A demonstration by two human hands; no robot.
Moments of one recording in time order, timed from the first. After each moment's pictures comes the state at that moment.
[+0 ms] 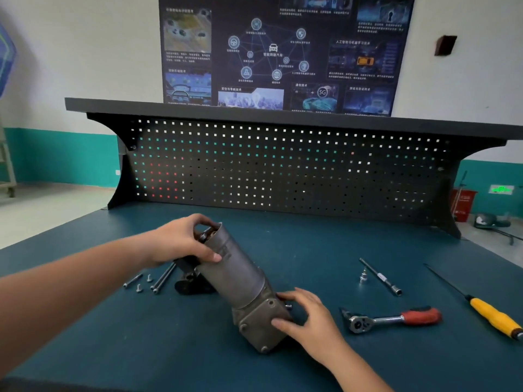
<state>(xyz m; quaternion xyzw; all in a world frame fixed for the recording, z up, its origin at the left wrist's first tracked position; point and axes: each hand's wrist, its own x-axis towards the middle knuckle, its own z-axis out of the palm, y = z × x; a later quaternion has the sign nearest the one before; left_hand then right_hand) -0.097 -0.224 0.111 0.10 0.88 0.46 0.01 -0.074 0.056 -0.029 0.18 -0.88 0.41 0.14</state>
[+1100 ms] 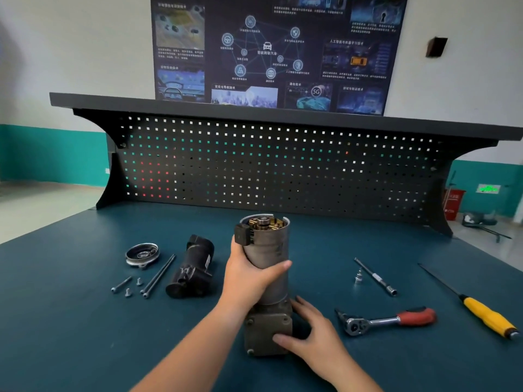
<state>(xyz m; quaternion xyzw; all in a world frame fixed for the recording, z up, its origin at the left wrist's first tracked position) -0.101 -0.095 0.032 0.11 0.69 0.68 -0.21 -0.072 0.066 -0.041 0.11 -0.89 0.44 0.07</state>
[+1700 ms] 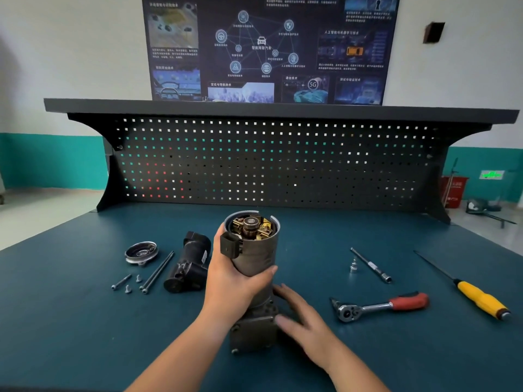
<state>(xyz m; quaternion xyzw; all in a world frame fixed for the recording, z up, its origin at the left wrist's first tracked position) -0.067 -0.103 0.030 0.15 0.72 0.60 -0.30 -0.056 0.063 -0.034 0.24 -0.80 0.55 0.03</state>
